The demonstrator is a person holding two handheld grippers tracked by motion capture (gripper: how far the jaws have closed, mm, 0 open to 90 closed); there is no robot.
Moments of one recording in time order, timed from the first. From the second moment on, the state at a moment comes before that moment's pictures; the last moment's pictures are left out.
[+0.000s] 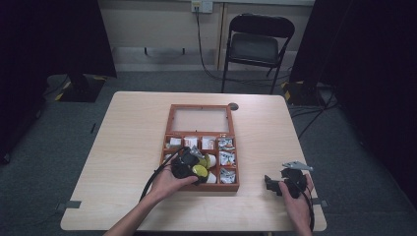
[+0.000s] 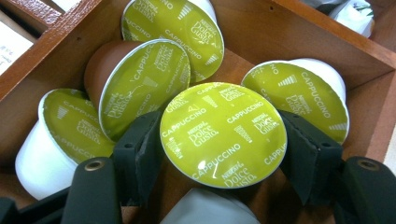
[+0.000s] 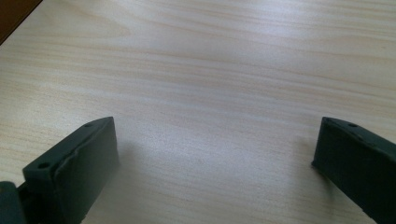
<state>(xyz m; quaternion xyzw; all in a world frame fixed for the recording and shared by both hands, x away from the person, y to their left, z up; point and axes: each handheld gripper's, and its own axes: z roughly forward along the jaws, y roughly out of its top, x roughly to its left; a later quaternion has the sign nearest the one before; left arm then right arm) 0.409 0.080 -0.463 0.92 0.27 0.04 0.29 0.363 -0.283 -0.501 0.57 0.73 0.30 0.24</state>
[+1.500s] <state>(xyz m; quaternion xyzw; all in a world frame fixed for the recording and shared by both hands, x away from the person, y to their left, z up) 0.411 0.095 -0.450 0.89 0.28 0.02 0.37 0.363 -0.283 -0.501 0.57 0.73 0.30 0.24</state>
